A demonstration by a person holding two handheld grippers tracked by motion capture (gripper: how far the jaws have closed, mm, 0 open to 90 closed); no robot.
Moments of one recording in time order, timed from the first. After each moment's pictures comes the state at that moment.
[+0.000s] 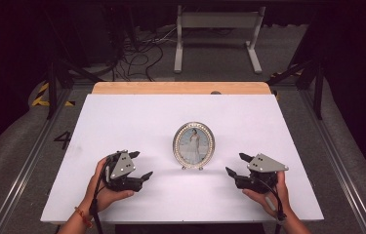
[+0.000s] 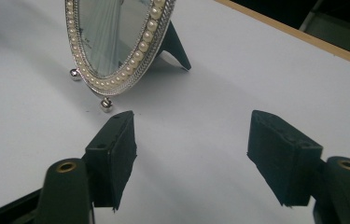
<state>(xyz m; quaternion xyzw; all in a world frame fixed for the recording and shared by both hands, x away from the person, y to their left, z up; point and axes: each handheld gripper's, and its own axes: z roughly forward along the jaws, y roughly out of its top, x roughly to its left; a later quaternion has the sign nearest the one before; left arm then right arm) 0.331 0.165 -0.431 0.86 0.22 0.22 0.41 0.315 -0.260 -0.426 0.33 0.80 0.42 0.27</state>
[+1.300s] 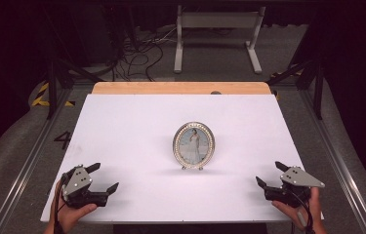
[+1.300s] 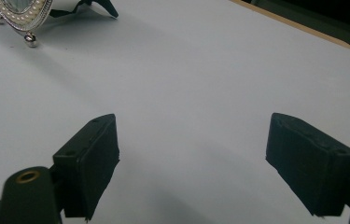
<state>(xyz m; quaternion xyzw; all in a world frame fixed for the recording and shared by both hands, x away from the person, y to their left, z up) 0.294 0.257 -0.451 0.81 0.32 0.23 0.44 0.281 -0.336 -0.439 0.38 0.78 0.38 0.32</state>
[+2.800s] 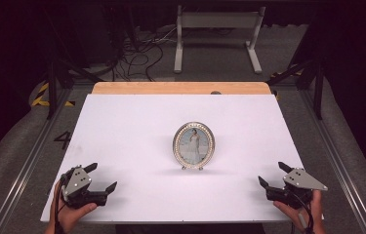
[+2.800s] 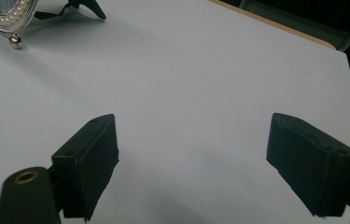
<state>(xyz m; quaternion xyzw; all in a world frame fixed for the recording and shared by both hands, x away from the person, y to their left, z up) 0.296 0.259 -0.456 0.80 0.34 0.25 0.43 0.278 -0.340 -0.444 0.39 0.76 0.39 0.34</state>
